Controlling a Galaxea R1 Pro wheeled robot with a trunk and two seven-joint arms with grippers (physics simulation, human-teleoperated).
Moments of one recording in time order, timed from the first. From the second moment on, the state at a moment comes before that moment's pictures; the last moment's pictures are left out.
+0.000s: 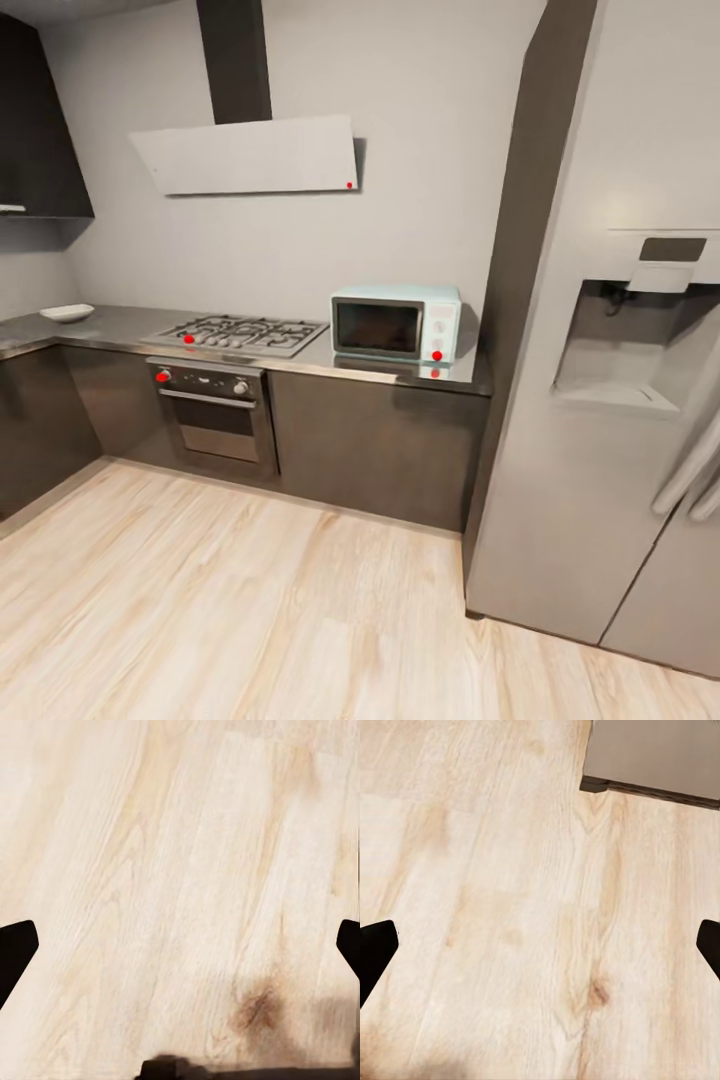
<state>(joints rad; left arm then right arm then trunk) 0.00 0.00 0.00 -0.60 0.01 -0.08 -0.01 -0.01 0.03 0.00 -0.57 0.01 -0.26 -0.09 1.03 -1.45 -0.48</state>
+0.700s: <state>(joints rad) 0.00 -0.01 0.00 -0.60 0.01 -0.08 -0.01 -0.01 0.03 0.00 -0.57 0.01 -0.26 -0.10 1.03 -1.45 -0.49</state>
